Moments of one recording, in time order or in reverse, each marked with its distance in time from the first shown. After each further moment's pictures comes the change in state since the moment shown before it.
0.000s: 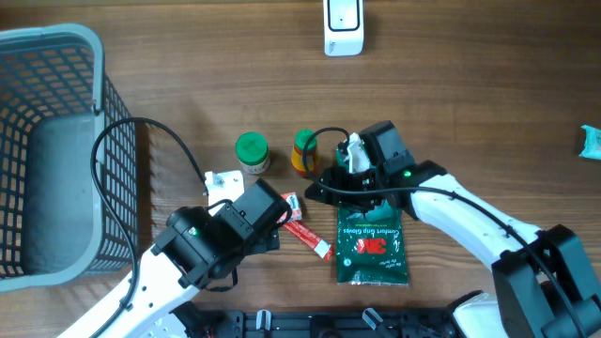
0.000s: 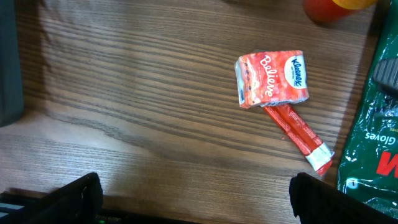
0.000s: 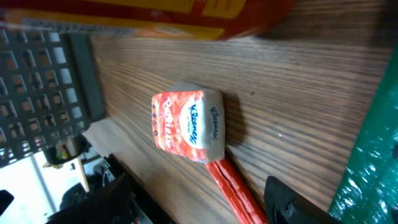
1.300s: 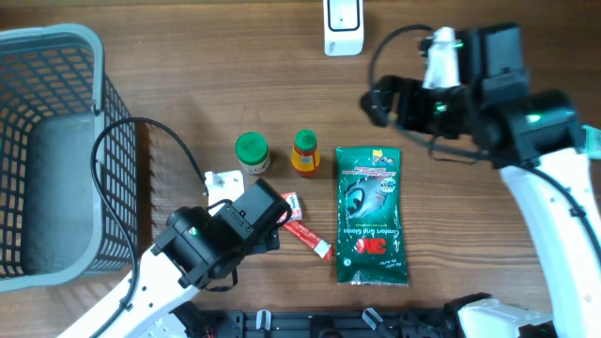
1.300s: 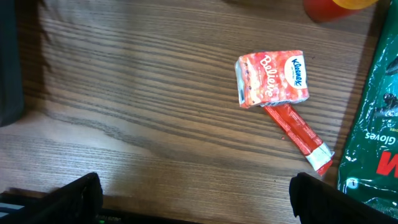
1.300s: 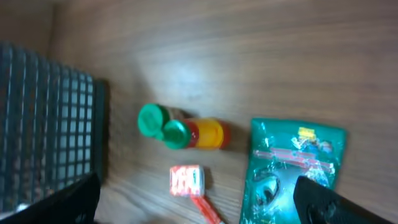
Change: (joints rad) left arm 0.000 0.000 0.000 0.000 0.000 0.000; right arm -0.183 -0.142 0.811 -0.789 0.364 -0.279
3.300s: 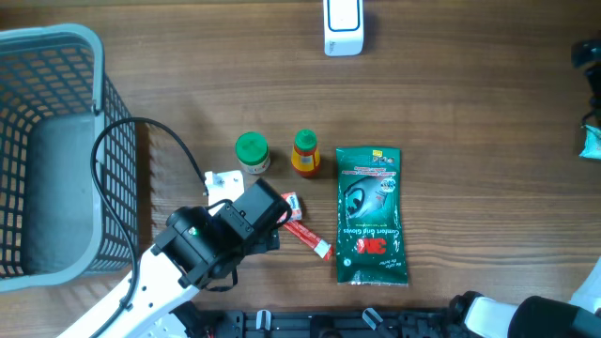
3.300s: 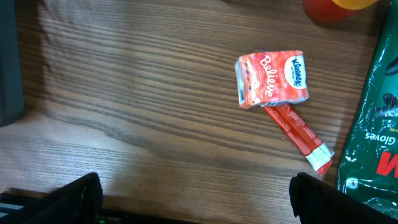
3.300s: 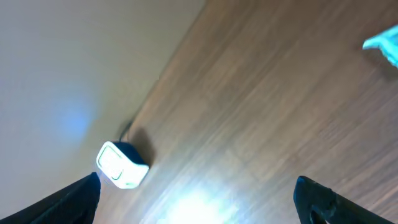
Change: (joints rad) left arm 0.000 0.000 0.000 0.000 0.000 0.000; right arm -0.808 0.037 0.056 0.095 0.032 0.197
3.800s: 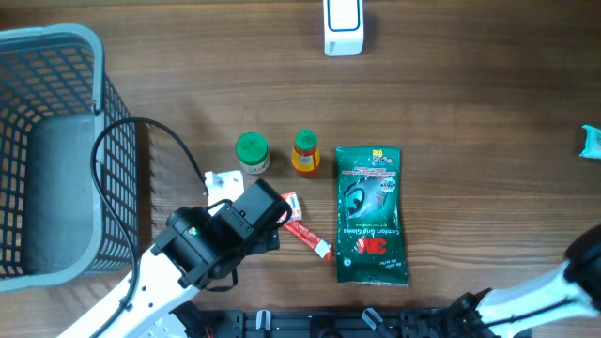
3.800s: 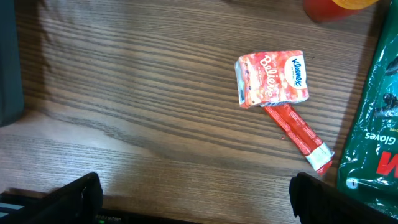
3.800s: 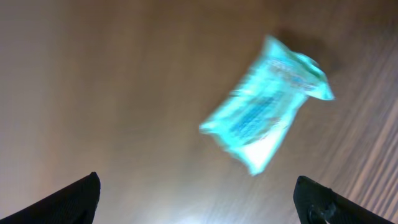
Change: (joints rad) left arm 0.000 0.000 0.000 0.000 0.000 0.000; right arm -0.338 0.412 0.000 0.249 0.050 -0.061
